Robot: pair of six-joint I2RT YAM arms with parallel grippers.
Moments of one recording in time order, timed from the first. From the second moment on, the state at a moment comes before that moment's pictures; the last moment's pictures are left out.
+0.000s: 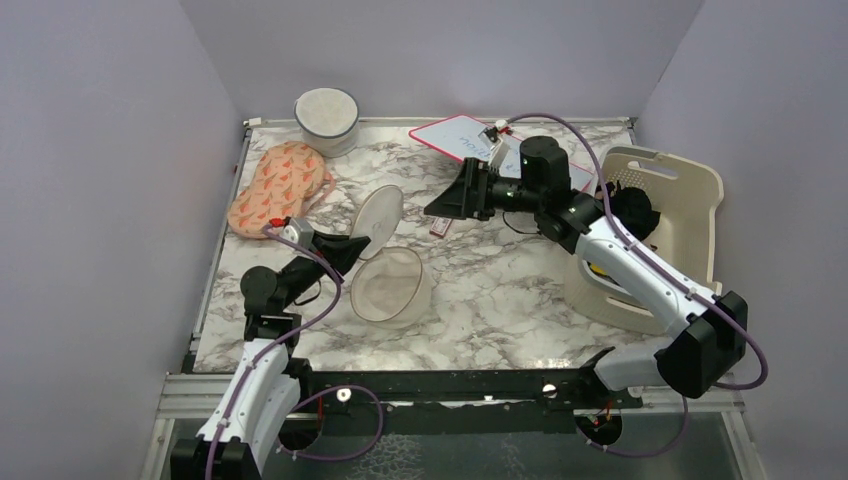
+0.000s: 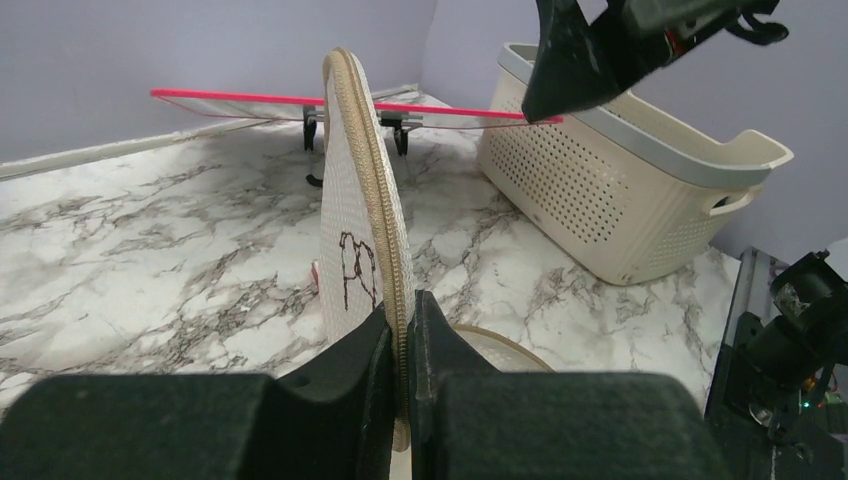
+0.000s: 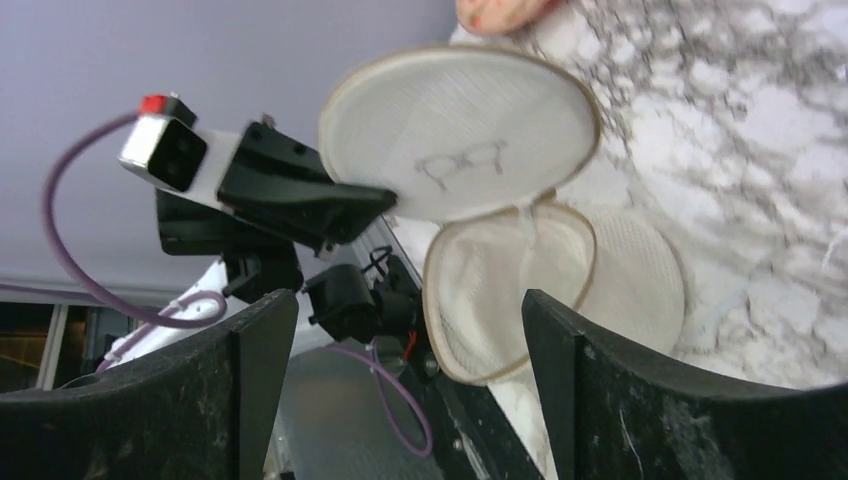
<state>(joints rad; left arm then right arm) -0.07 0.68 0.23 0.74 0.77 -0.44 0.59 1.34 1.19 -0.20 -0.61 0.71</state>
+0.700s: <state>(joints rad) -0.15 0.64 0.23 0.70 0.79 -0.39 0.64 1.55 1.21 0.16 -0.83 -0.42</state>
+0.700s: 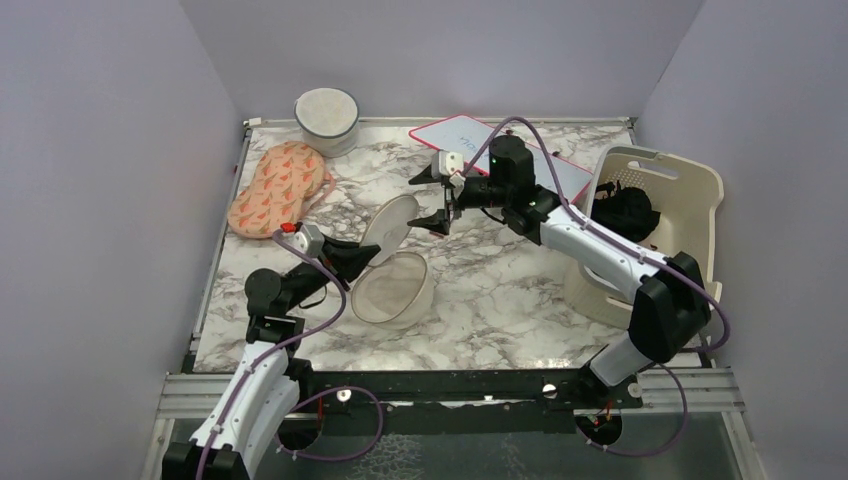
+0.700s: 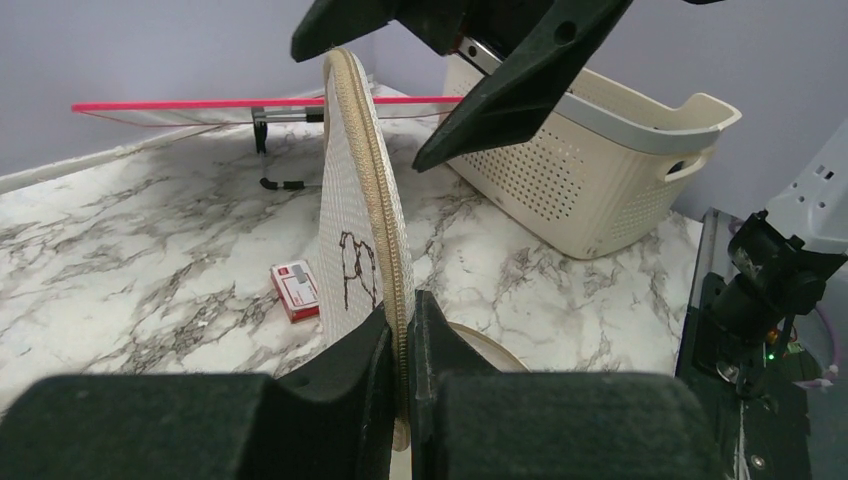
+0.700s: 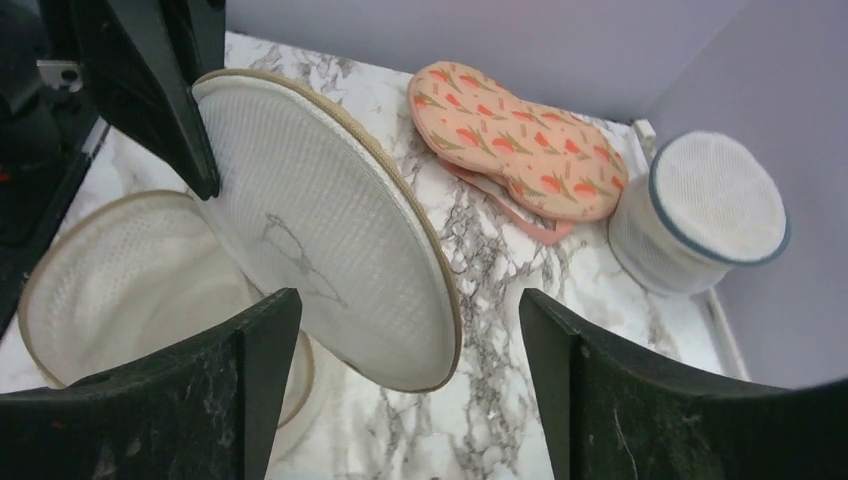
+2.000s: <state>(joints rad) -0.16 0.61 0.58 -0.14 -0.10 -0.17 0.79 1.52 1.18 -0.01 -0.69 -0.51</state>
